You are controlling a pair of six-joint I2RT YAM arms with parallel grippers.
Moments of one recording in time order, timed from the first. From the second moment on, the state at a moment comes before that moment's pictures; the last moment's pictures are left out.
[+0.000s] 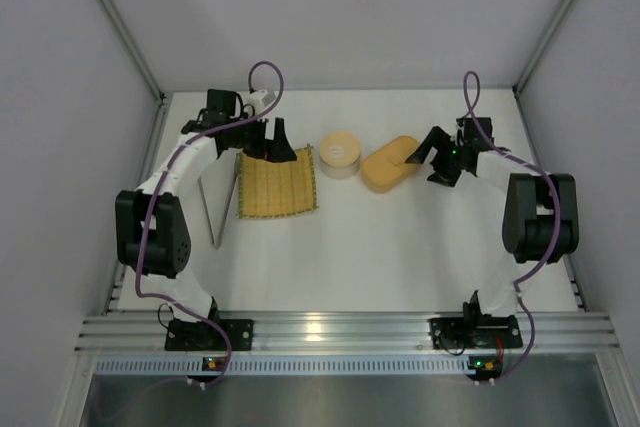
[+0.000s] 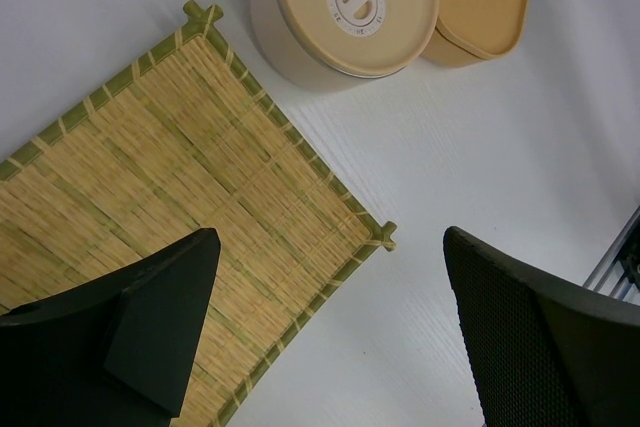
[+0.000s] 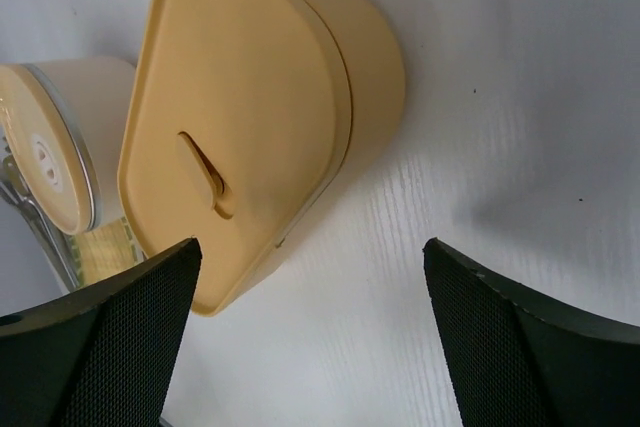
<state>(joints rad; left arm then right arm) -0.14 1.72 1.40 -0.50 0.68 0.03 -0.02 1.78 1.08 -0.20 -0.46 0.58</state>
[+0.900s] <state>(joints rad) -0.13 1.78 1.45 -0.50 0.74 0.03 -0.08 2.38 1.89 -0.47 -0.83 0.21</state>
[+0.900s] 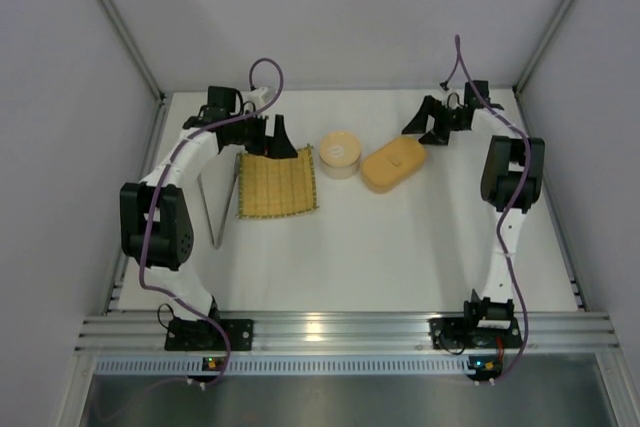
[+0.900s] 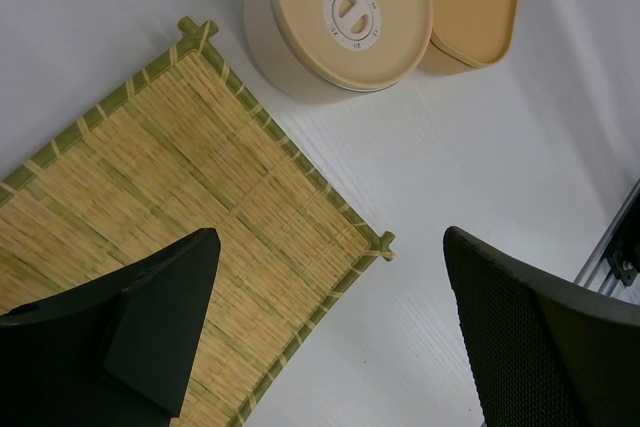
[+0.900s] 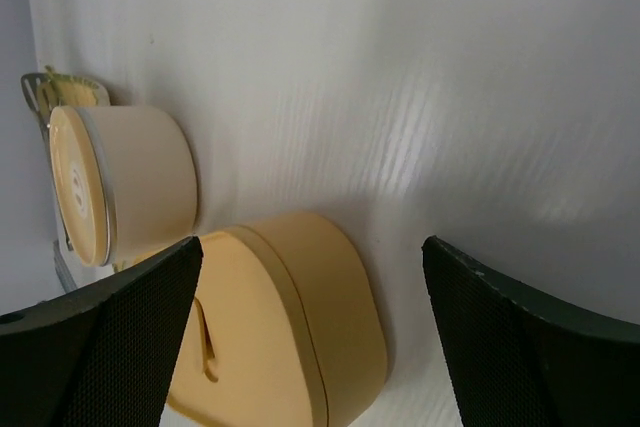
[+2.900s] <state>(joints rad) -0.34 2.41 1.93 -0.33 0.89 -0.14 0.08 1.90 1.18 -0.84 -1.02 -0.32</state>
